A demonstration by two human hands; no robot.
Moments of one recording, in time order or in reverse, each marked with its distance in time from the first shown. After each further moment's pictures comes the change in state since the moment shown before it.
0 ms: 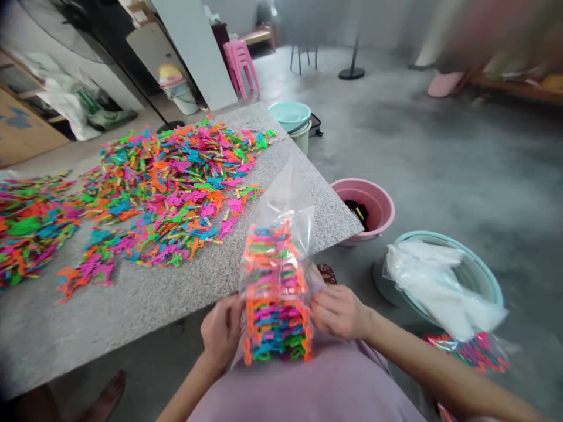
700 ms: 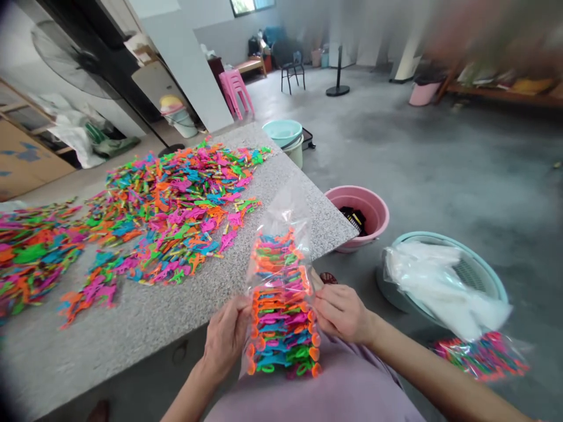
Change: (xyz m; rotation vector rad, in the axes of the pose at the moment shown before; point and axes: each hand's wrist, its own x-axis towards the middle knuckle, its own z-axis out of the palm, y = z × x) left_hand 0.023 0.017 -0.012 0.017 -0.141 0.230; right_hand 0.001 -0.010 -0.008 -0.064 0.112 0.118
